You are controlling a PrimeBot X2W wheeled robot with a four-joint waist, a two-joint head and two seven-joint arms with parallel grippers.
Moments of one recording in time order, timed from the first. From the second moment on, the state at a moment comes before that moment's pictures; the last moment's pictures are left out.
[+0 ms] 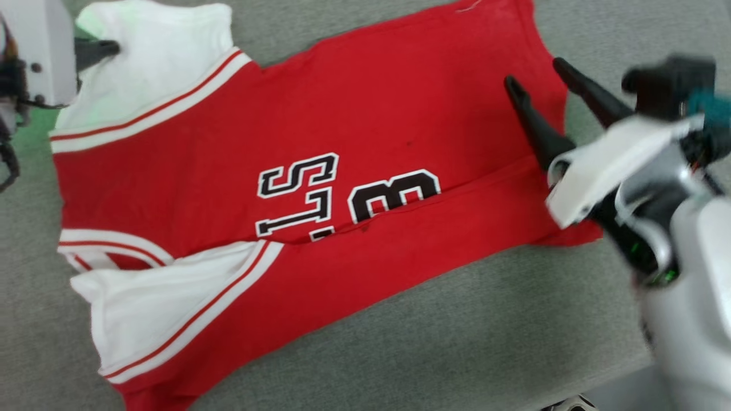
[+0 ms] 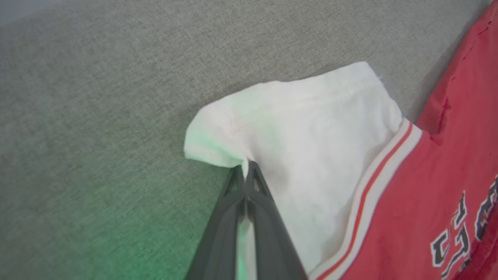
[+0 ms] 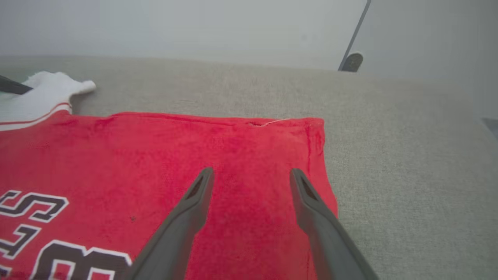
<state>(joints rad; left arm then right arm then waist) -1.43 0.84 -1.07 0.57 -1.32 -0.13 0.73 -0.63 -0.15 0.20 0.04 0.37 0.13 0.32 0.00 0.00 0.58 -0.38</state>
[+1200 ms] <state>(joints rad) -1.56 0.80 -1.21 0.42 -1.44 -0.13 0.51 -1.11 -0.29 0.02 0.47 0.40 0.13 0.79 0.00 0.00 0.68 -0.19</state>
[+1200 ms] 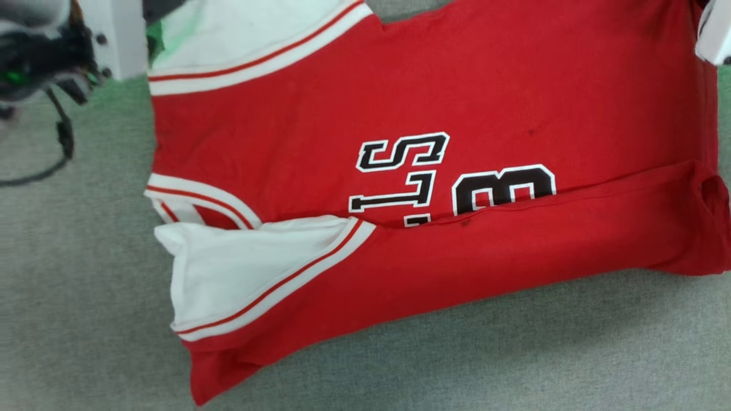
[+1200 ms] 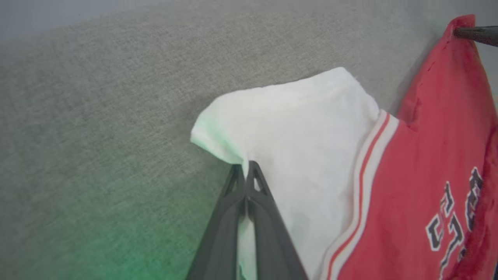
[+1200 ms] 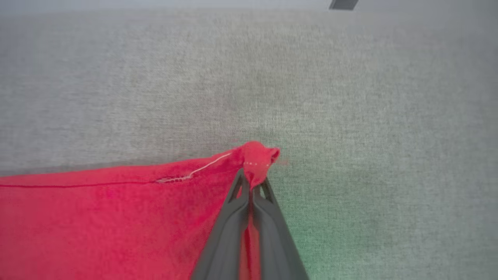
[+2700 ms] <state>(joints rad) -0.80 0.96 -1.28 -0.03 -1.32 -0.13 -0.25 -0.20 -0.51 -0.08 -0.05 0.60 0.13 0.60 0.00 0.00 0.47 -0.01</state>
